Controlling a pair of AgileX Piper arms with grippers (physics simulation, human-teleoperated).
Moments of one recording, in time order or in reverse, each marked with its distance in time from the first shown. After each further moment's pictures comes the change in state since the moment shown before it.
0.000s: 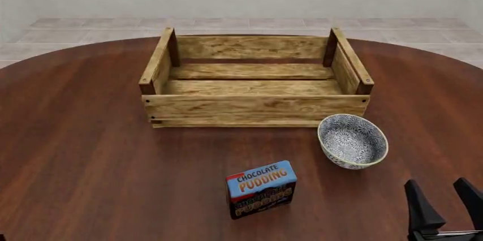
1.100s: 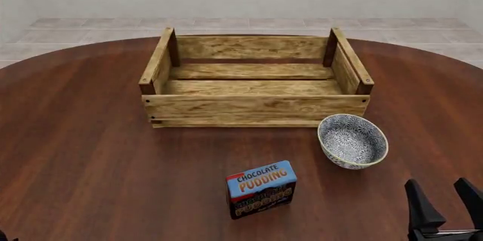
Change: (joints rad) left arm 0.126 0.034 0.239 -0.207 -0.005; right arm -0.012 0.017 0.000 -0.008 0.006
